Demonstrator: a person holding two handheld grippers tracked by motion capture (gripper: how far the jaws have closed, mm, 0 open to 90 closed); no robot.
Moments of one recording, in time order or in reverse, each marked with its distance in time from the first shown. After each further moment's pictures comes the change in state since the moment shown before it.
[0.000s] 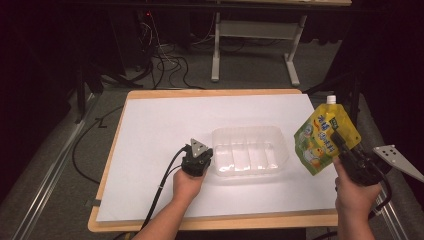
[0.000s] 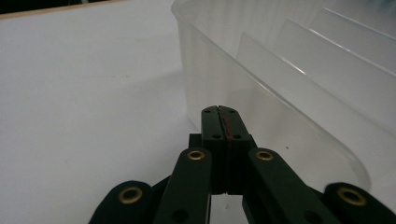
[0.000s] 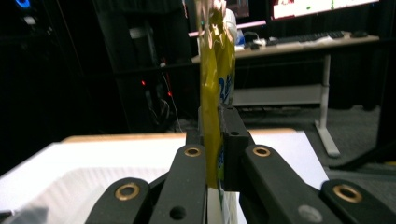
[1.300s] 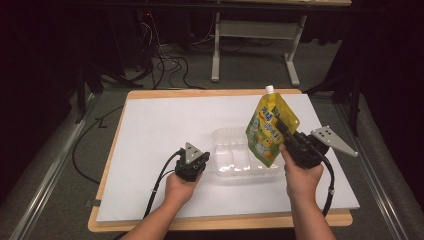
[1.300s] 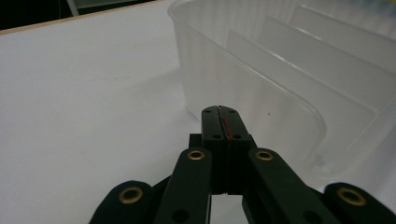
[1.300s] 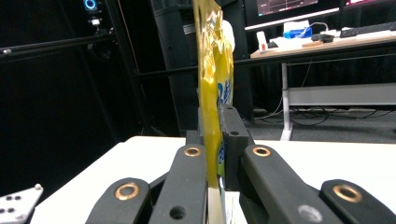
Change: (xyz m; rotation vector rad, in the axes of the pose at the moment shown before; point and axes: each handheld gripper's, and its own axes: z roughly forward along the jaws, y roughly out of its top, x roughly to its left) left arm 0.006 -0.008 -0.019 -0.027 -0.056 0.011; right arm 0.100 -0.011 0.070 0.039 0.189 0.030
